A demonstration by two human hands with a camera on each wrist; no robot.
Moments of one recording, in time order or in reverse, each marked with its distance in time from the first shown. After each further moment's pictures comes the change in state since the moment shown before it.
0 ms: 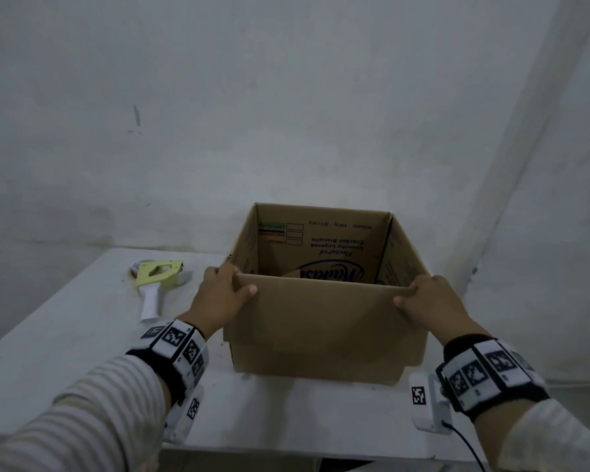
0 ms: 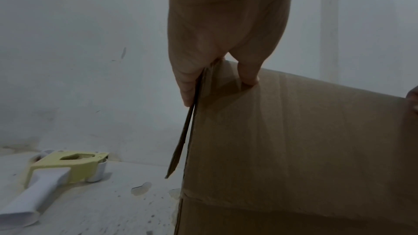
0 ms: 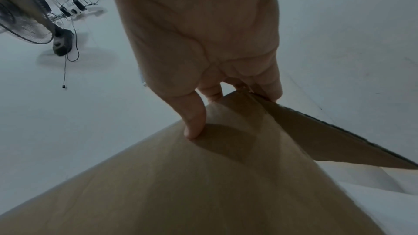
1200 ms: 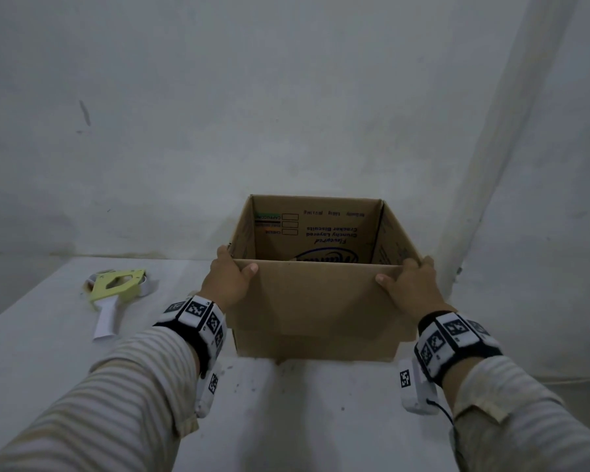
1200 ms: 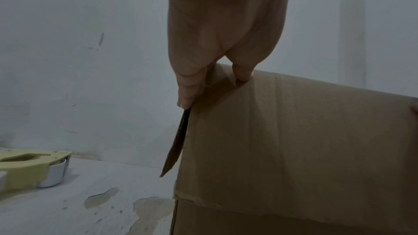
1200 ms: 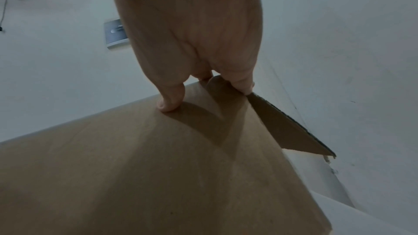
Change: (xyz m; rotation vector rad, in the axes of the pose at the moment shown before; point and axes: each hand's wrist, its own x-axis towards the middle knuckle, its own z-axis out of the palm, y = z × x) left_hand 0.069 0.081 0.069 -0.087 0.028 -0.095; right_hand 0.098 0.040 0.000 0.177 0.069 0.035
